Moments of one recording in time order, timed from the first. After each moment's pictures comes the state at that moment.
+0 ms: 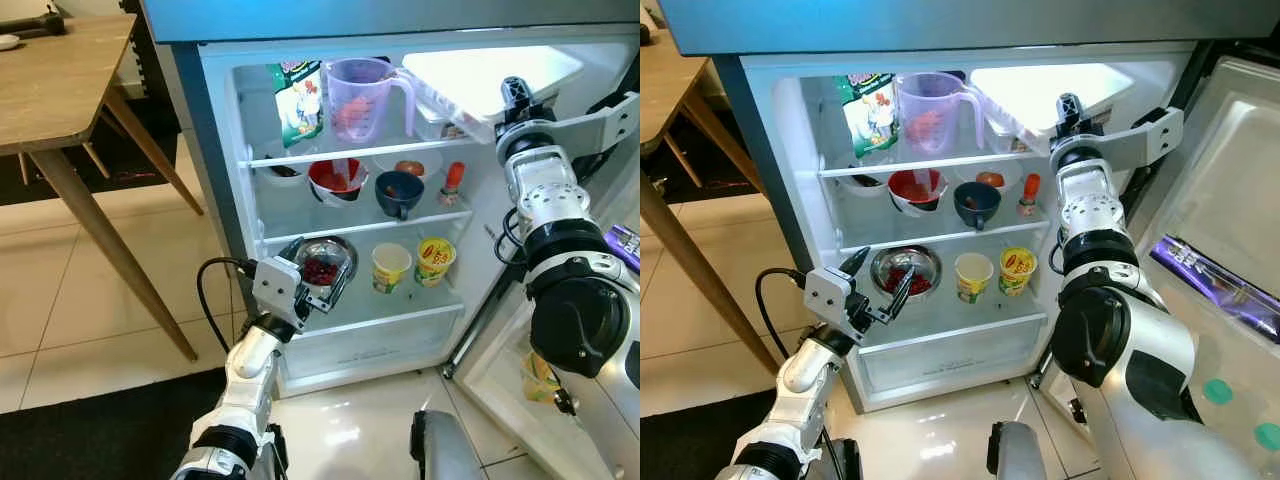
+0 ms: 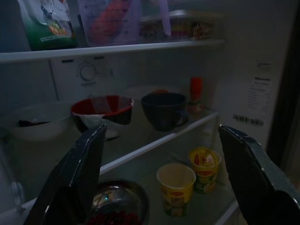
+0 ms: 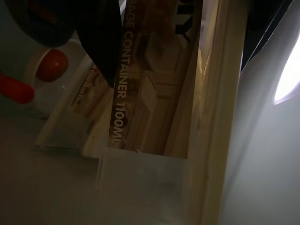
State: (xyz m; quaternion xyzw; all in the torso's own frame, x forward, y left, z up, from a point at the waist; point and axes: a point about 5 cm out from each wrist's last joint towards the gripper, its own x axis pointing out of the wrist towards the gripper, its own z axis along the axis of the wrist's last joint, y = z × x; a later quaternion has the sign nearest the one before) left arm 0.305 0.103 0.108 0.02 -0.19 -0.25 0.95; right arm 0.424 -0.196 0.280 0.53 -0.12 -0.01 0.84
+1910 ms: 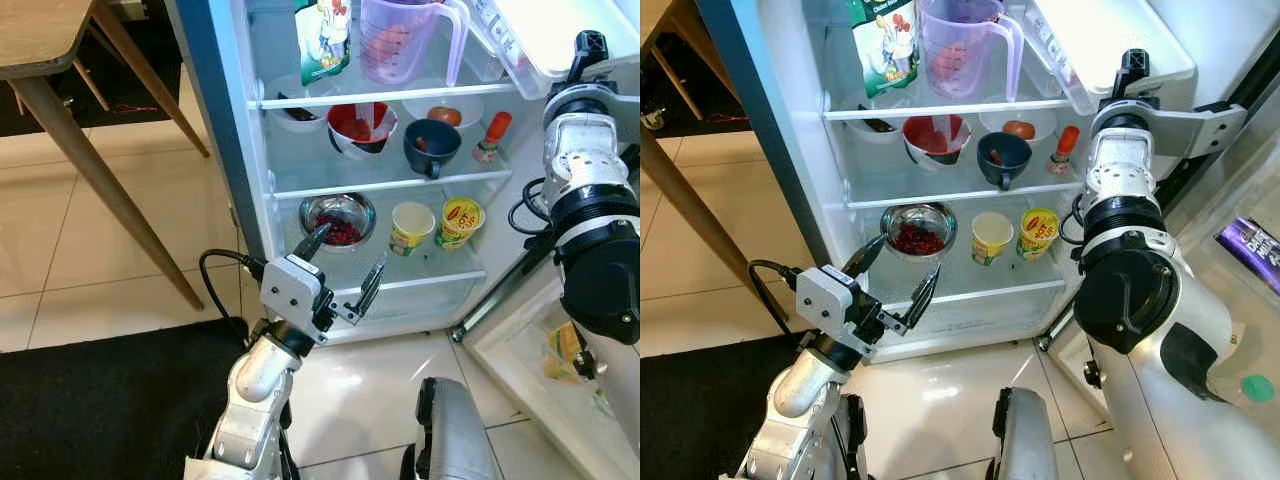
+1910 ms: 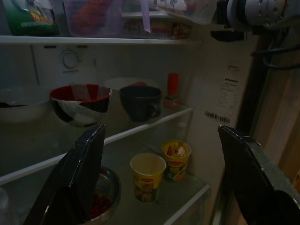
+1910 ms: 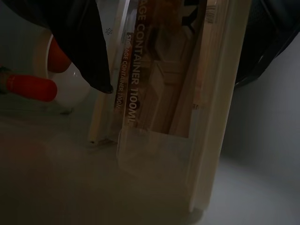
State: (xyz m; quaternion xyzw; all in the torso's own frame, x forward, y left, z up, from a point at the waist) left arm 0.255 0.073 0.167 0.01 -0.23 -0.30 0.93; right arm 0.418 -0.229 0.323 0.63 -0.22 -0.06 0.74
